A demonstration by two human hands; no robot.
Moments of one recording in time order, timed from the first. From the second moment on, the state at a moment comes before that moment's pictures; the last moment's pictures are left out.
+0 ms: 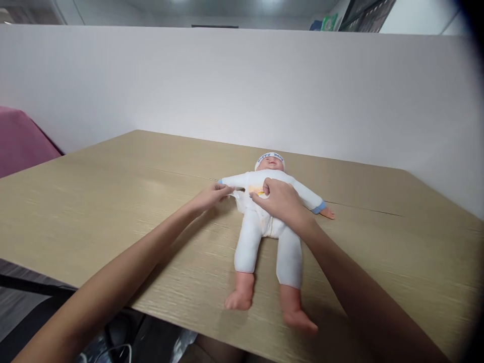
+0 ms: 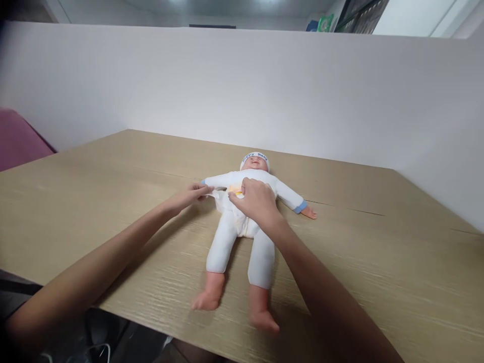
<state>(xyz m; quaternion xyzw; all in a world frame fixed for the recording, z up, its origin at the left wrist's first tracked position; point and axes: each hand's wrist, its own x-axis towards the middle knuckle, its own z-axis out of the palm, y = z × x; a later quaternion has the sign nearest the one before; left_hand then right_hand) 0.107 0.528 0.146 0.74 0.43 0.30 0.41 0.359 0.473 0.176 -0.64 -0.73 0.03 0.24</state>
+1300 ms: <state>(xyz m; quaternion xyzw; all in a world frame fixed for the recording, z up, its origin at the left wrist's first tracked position) 0.166 0.436 0.160 0.81 0.25 0.47 0.23 0.376 0.382 0.183 -0.47 -0.74 0.10 0.46</state>
